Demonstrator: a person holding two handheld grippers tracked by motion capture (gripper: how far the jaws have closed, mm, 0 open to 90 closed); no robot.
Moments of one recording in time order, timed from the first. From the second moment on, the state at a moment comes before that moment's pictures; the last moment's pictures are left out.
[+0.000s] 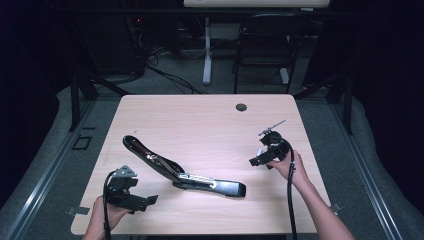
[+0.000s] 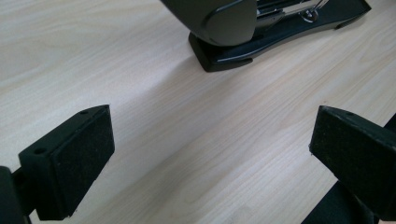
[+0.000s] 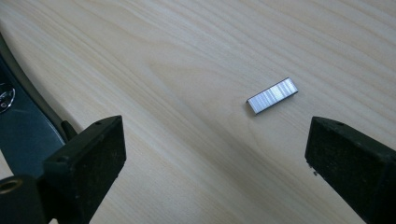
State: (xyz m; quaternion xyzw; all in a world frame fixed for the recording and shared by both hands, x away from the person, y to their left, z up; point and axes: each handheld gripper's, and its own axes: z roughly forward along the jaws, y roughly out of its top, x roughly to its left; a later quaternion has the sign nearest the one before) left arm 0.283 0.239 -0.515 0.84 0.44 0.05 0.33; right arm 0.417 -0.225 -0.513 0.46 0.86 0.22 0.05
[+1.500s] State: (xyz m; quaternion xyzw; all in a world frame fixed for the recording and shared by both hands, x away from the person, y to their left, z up) left arm 0.291 0.234 -0.518 0.85 0.43 0.04 0.31; right arm 0.467 -0.220 -0.541 0.56 0.81 0.17 0.06
